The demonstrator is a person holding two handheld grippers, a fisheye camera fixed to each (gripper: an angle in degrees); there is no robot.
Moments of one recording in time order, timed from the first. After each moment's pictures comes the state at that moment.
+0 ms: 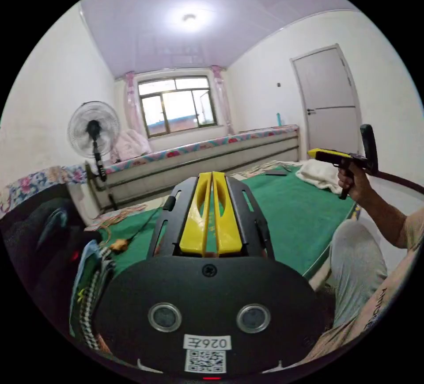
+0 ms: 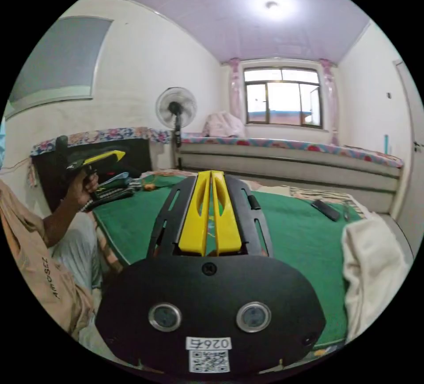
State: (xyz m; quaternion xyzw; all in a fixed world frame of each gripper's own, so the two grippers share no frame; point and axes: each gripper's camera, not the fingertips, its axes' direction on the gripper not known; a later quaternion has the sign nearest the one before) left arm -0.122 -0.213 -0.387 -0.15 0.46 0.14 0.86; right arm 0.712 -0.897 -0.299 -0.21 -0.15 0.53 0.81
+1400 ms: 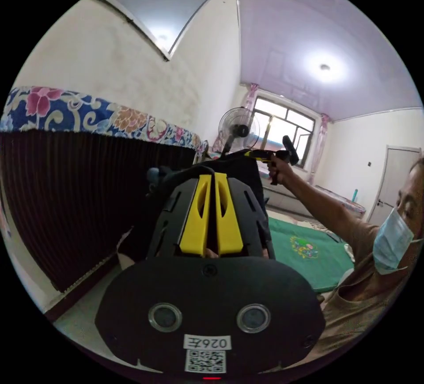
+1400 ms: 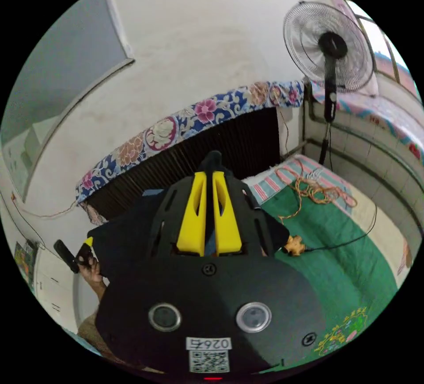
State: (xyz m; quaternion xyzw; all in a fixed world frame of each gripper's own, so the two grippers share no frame) left arm -0.717 -0.212 -0.395 -0.19 0.23 -0.09 0.95; right arm 0.437 -1.523 0.380 -0.18 -0.54 0.50 0.65
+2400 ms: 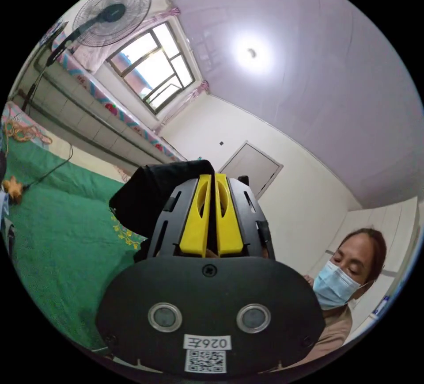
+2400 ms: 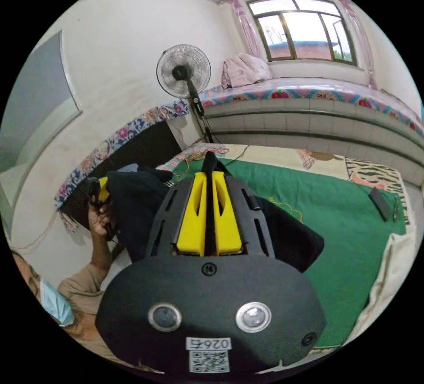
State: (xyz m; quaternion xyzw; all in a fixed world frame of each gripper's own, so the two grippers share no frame) left arm -0.320 -0.227 -0.191 -0.30 0.71 -0.25 0.59; right arm 0.711 -1.042 0.048 -0.31 -0.33 0.58 0.67
